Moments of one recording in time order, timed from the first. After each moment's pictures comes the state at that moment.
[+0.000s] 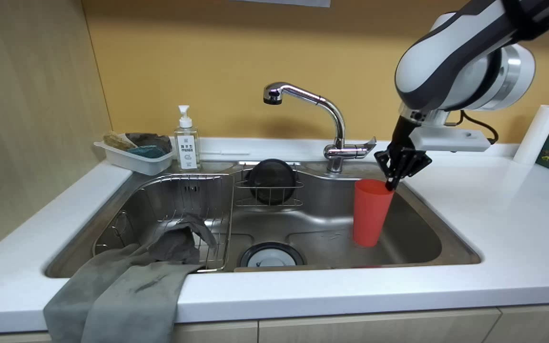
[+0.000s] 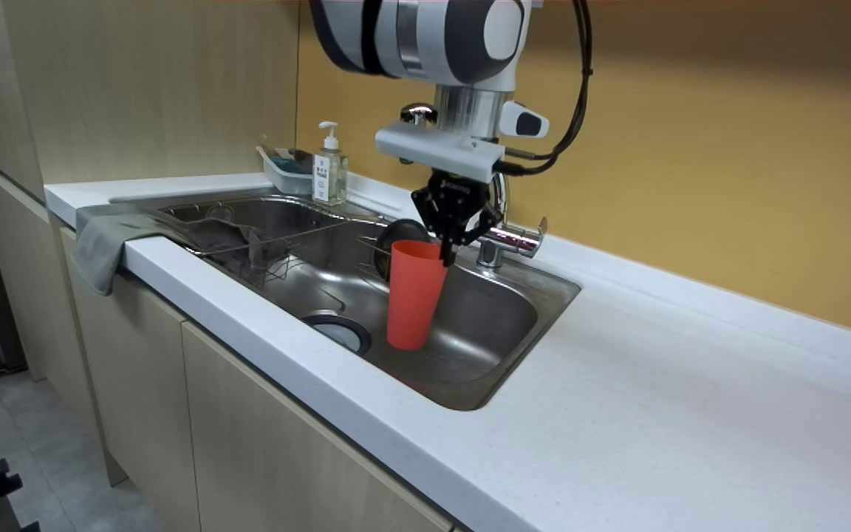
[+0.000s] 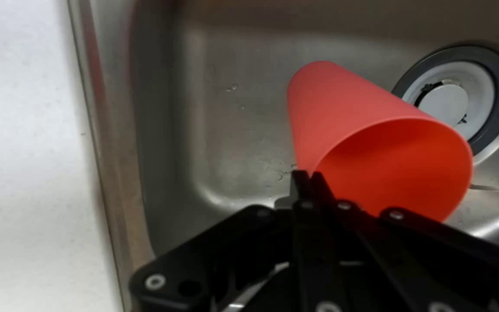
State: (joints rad) arm 0.02 0.20 0.03 -2.11 0.02 2.47 0.01
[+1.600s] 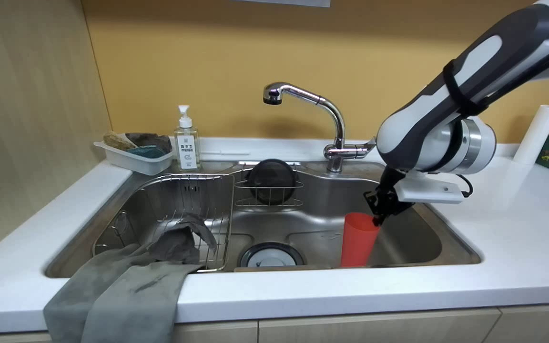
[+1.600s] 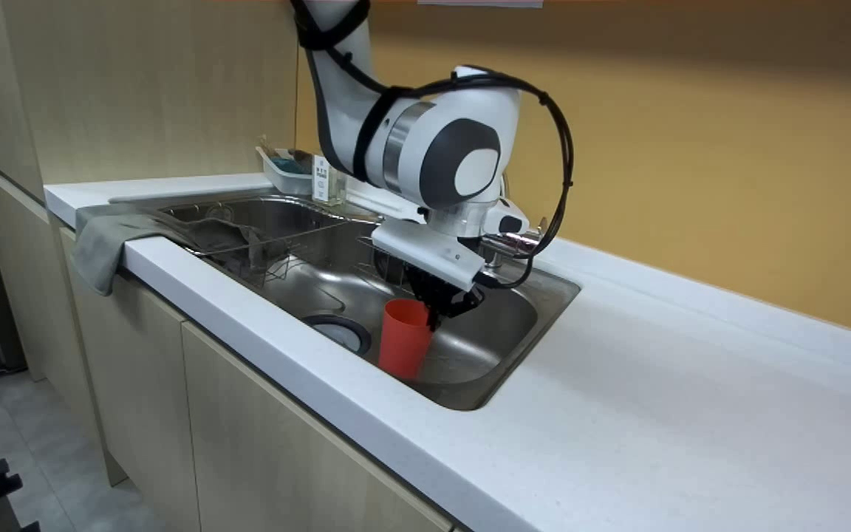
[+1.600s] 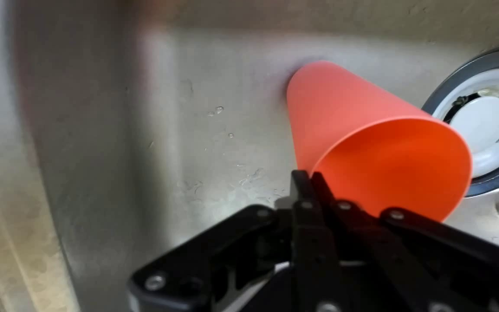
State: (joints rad) arm -0.01 0.43 0.05 -2.11 0.13 2.70 -0.08
